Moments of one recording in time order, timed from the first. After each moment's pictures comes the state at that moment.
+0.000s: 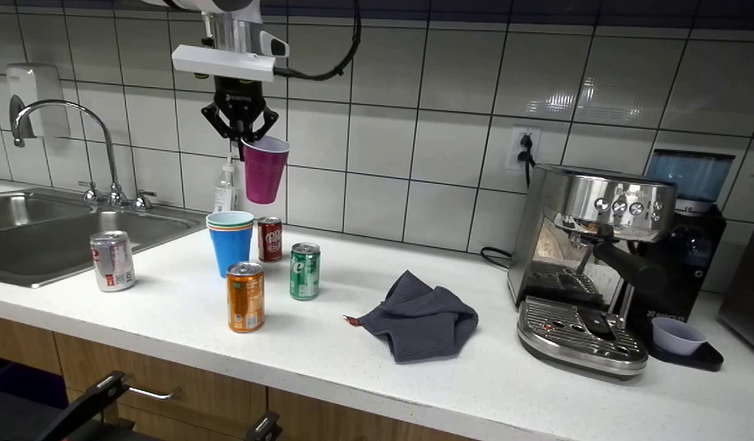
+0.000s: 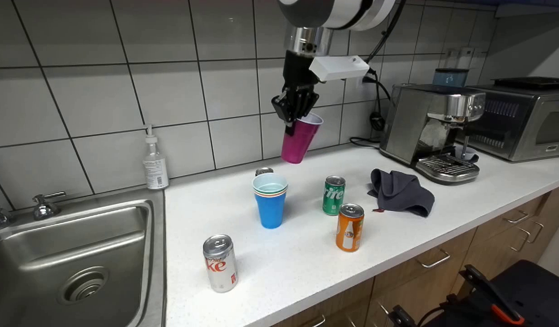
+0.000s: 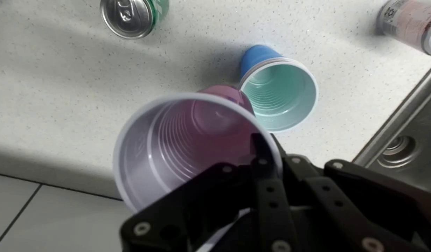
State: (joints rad) arm 0.14 -0.09 0.06 -2.33 0.06 2.48 -0.25
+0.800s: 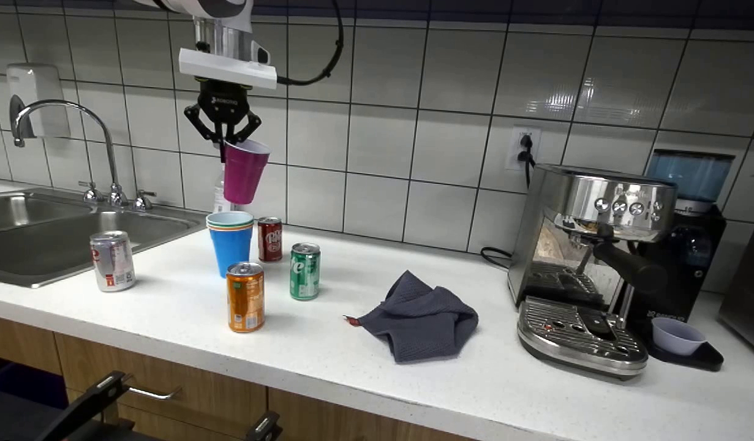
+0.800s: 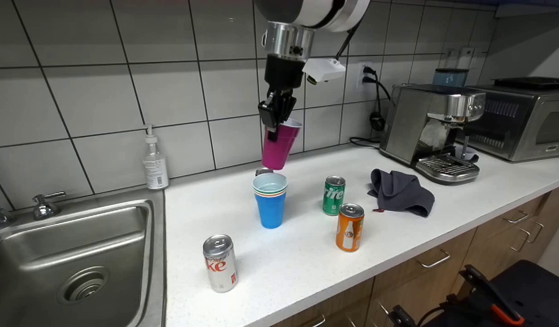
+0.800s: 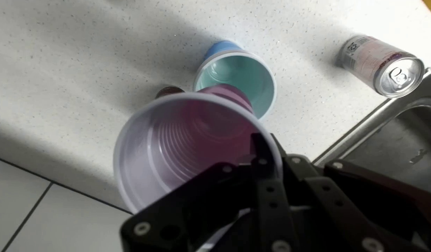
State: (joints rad) arm 0.16 -0.01 0.09 -2.25 0.14 2.41 -0.56
